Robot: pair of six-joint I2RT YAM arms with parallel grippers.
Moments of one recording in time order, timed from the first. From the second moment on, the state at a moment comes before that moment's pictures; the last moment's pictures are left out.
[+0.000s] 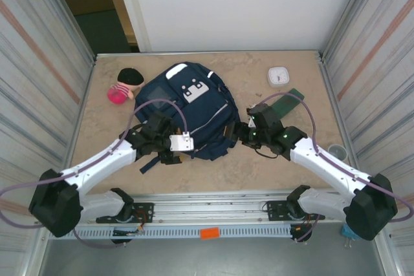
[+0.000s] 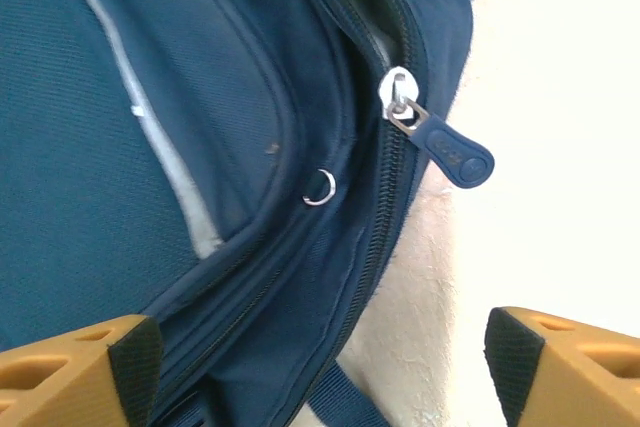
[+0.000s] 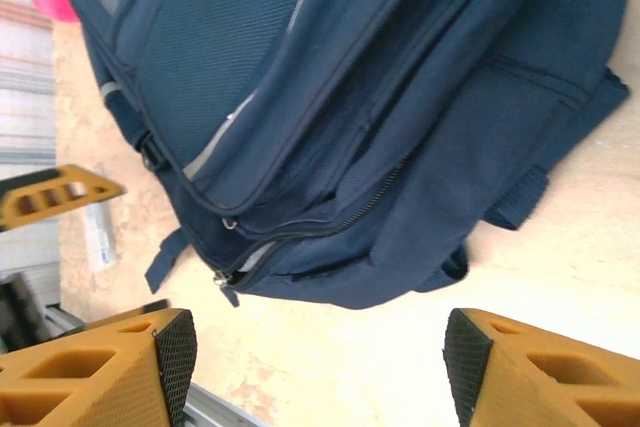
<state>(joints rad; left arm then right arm) -0.63 1.20 0.73 -0.54 0.16 0.92 0.65 1.11 0.77 -0.45 -0.20 0.88</state>
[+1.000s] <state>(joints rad) -0.75 1.07 0.50 -0.09 0.23 0.52 0.64 1.16 0.77 -0.32 -0.34 0.82</state>
